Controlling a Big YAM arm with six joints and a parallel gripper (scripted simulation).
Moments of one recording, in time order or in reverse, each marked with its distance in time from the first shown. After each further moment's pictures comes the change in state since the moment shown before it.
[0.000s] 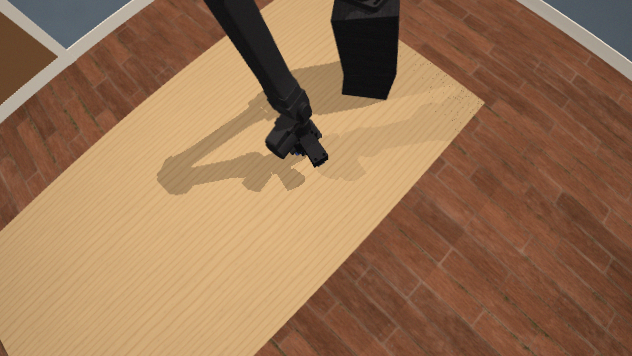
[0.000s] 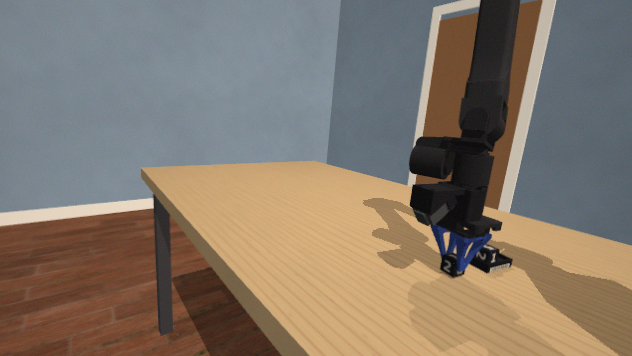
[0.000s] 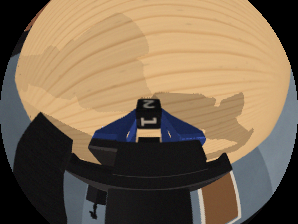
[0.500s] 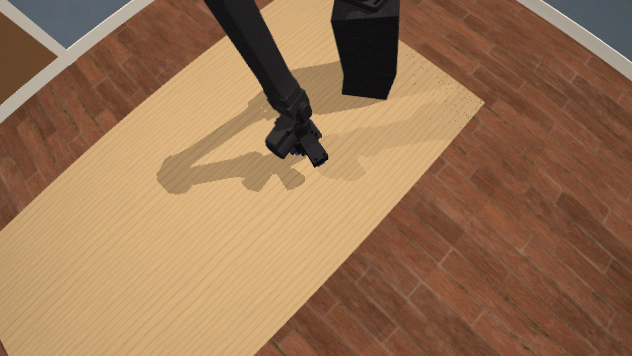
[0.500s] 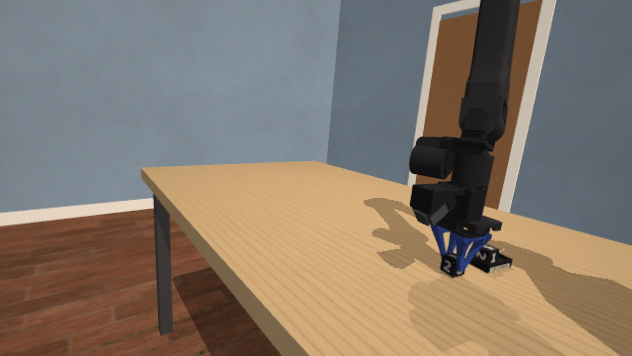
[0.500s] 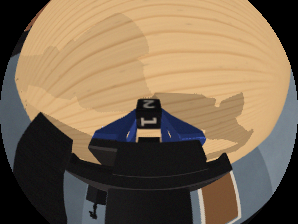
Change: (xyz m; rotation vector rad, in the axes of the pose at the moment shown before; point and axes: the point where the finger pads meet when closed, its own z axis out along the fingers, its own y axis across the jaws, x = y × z) arm 0.000 0.000 0.000 0.000 0.000 0.000
